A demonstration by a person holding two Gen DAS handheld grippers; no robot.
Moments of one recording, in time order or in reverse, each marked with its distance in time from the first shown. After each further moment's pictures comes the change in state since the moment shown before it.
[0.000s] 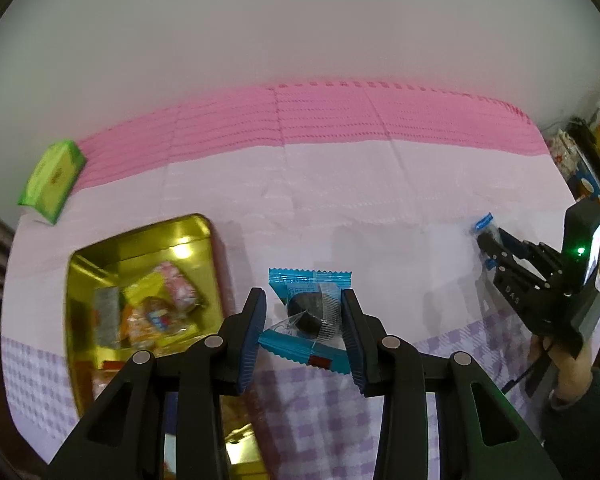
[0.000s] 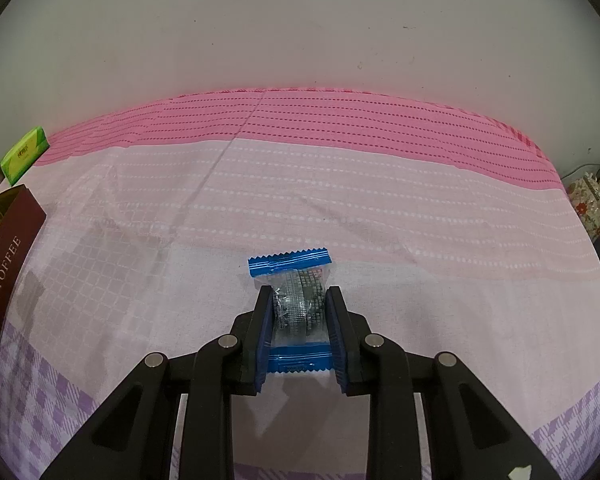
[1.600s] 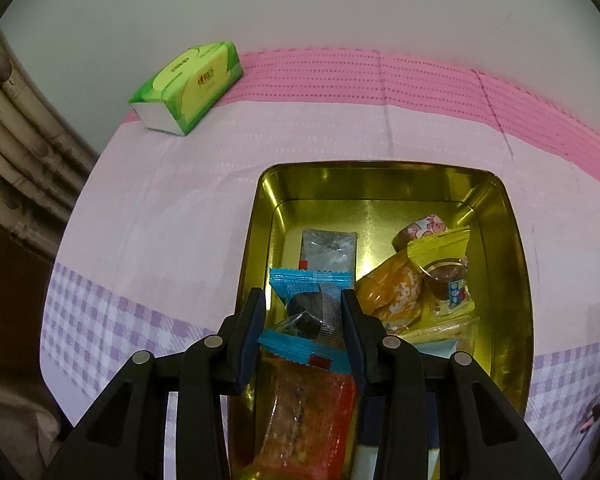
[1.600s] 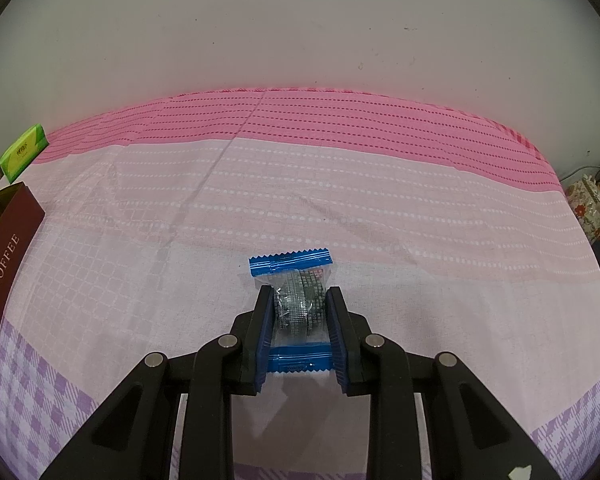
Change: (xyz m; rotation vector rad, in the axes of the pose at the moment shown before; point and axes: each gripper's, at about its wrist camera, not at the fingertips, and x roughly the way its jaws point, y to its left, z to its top) left arm 0.032 0.170 -0.047 -0.246 0.087 0.260; right arm 0.000 0.001 -0.001 -0.004 -0.001 -0.004
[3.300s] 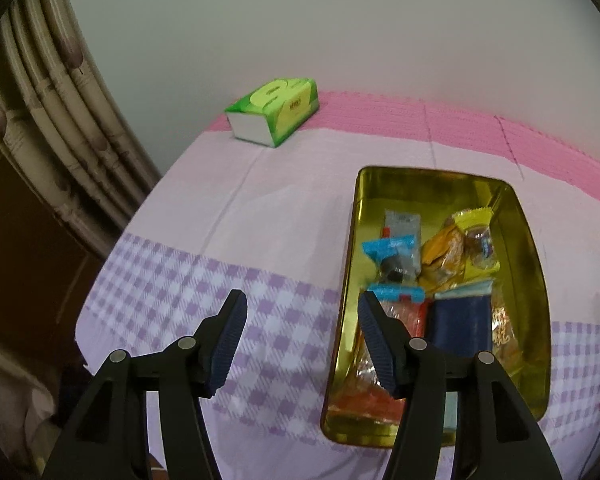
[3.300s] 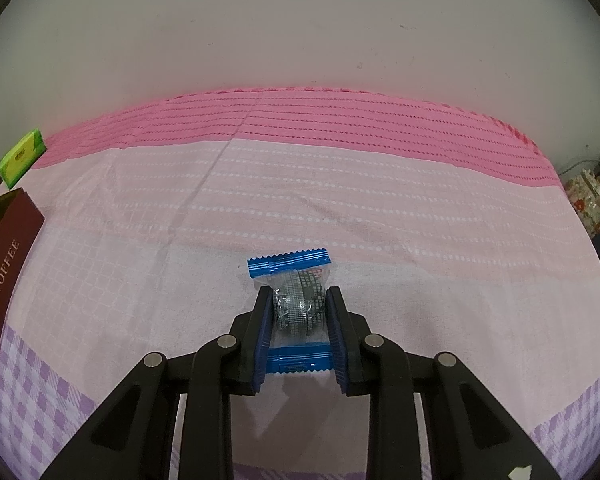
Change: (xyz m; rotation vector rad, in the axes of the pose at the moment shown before) left arm -0.066 0.052 -0.074 -0.106 -0.187 0.090; right arm 0.000 -0.002 0.001 0.024 0.008 -0.004
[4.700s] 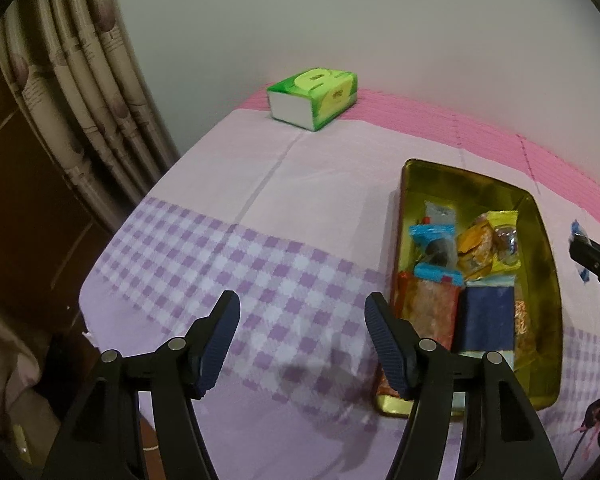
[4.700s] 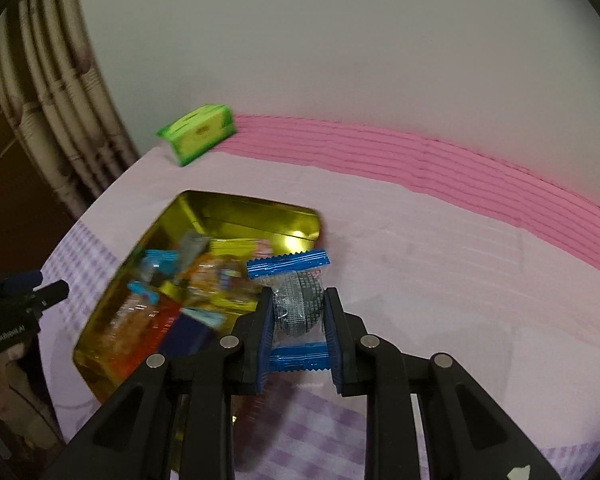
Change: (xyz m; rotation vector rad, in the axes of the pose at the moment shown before) left arm -0.003 0.045 -0.022 -0.120 0.011 0.006; right arm -0.074 0.250 0.033 -0.255 0.003 0.401
